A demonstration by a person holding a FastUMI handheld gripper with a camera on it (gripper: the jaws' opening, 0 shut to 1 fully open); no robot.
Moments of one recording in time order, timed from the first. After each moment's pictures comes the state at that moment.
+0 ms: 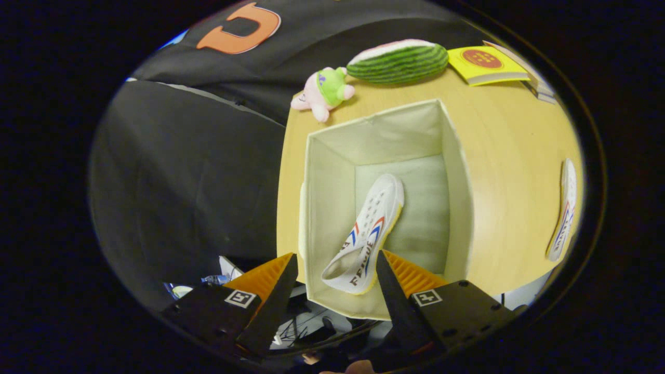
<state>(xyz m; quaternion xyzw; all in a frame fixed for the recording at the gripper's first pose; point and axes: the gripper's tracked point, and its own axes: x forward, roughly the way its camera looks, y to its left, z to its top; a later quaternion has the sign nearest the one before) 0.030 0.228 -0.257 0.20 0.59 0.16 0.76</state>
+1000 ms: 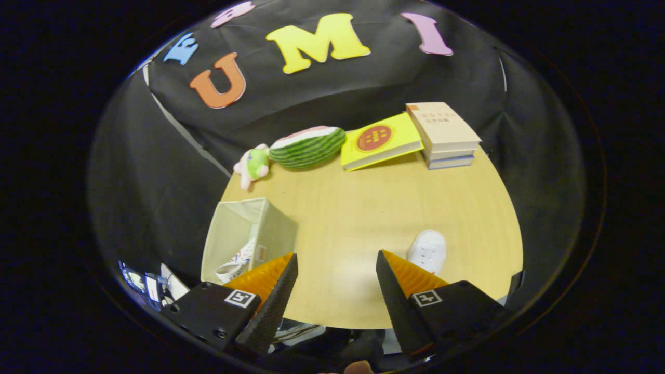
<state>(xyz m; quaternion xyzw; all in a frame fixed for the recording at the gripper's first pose) 0.030 -0.121 -0.207 0.11 0.48 0.04 0.87</state>
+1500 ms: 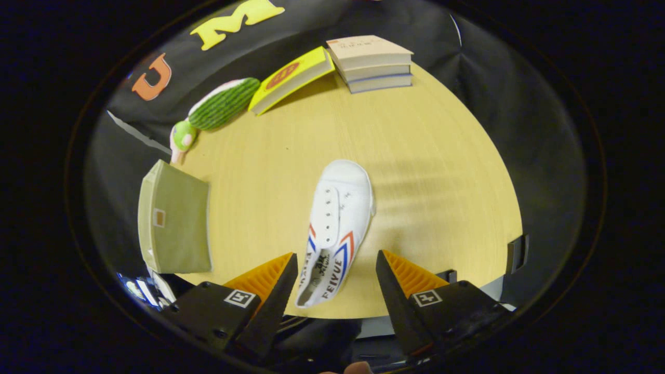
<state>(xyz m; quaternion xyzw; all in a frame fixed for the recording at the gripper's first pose) -0.032 -0.235 -0.363 0.13 0.60 -0.02 0.79</state>
